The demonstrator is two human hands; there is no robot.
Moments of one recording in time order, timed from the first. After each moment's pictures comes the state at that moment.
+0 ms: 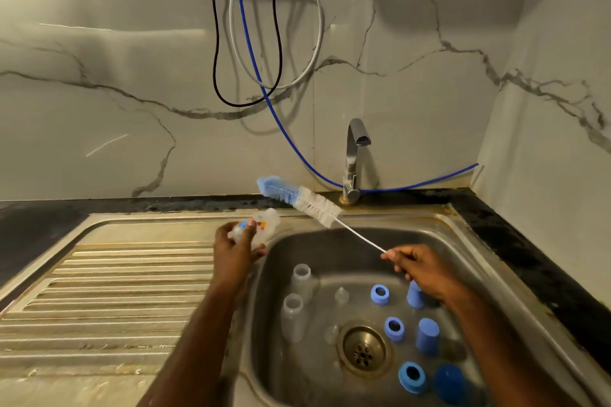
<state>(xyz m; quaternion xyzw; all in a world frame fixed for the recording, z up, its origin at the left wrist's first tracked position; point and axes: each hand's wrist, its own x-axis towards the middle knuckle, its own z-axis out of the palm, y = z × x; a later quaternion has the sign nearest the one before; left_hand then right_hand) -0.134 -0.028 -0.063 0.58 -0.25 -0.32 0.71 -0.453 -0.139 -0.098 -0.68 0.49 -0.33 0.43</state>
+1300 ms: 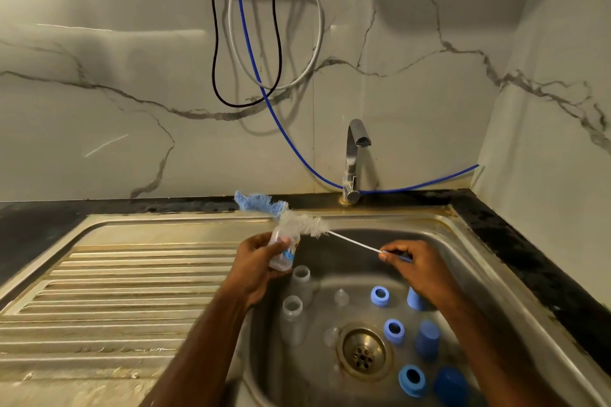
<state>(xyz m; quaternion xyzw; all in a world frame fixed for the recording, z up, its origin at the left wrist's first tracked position) -0.155 -0.036 -0.072 0.54 -0.29 -0.47 0.63 -0.444 -0.137 -0.097 -0.76 0.45 -0.38 0.29</state>
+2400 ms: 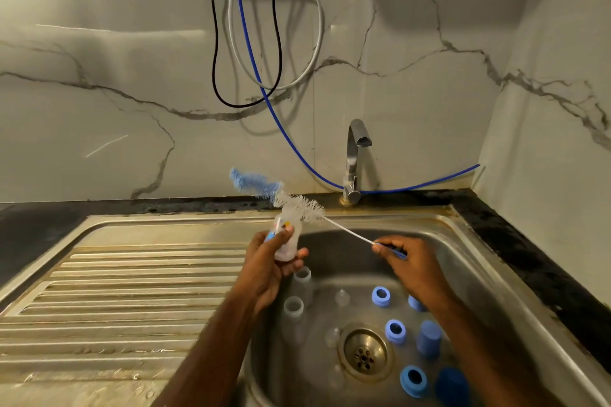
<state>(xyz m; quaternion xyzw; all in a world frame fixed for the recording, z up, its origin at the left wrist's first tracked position) -0.175 -0.032 -0.061 0.45 -0.24 -0.52 0.68 -0.426 -0.132 -0.097 -0.73 0.41 -0.45 0.31</state>
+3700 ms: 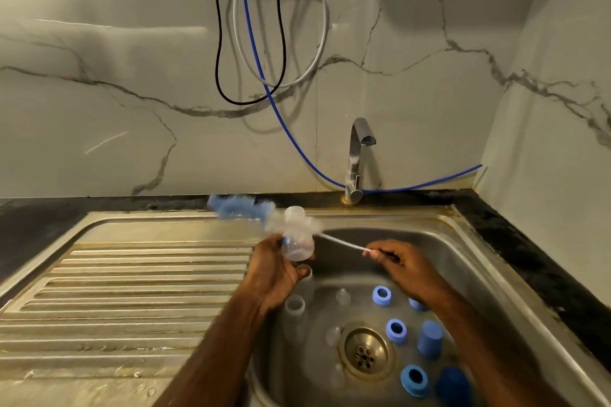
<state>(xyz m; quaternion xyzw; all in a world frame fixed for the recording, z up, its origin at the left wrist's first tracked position) -0.174 -0.041 -0.075 0.40 -0.22 -0.60 0.65 -0.426 -0.133 -0.096 -0.79 0.41 -0.33 0.31</state>
